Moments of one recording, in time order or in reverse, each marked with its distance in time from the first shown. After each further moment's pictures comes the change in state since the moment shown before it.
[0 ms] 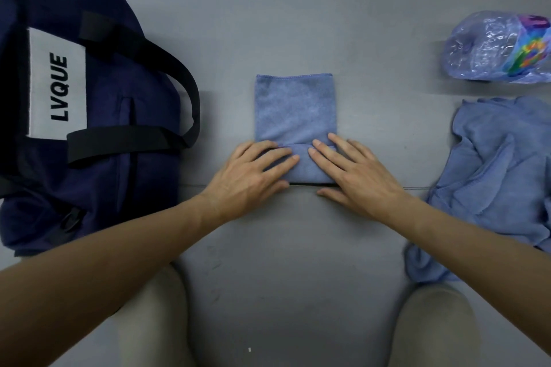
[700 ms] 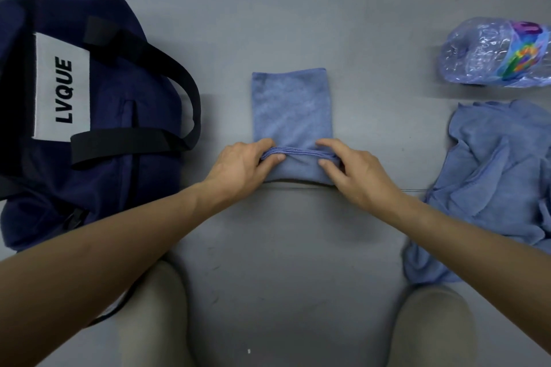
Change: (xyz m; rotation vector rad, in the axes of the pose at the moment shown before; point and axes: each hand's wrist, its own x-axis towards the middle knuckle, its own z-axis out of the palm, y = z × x) left_hand 0.029 -0.004 -0.026 -0.347 -0.257 -0.596; right_hand 0.013 -0.015 -0.030 0.640 0.087 0.369
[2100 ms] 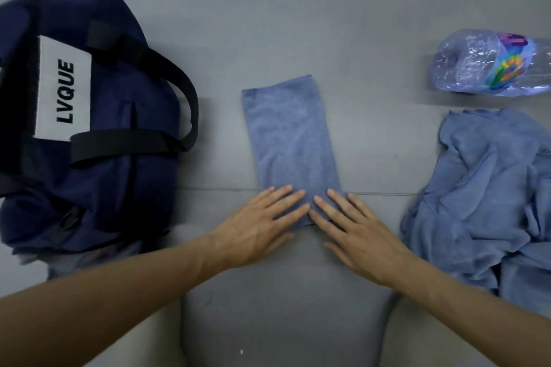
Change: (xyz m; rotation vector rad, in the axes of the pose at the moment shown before) left_hand -0.068 0.004 0.065 0.294 -0.038 0.635; right_hand -0.096 0.043 0.035 -0.653 -0.201 -0.444
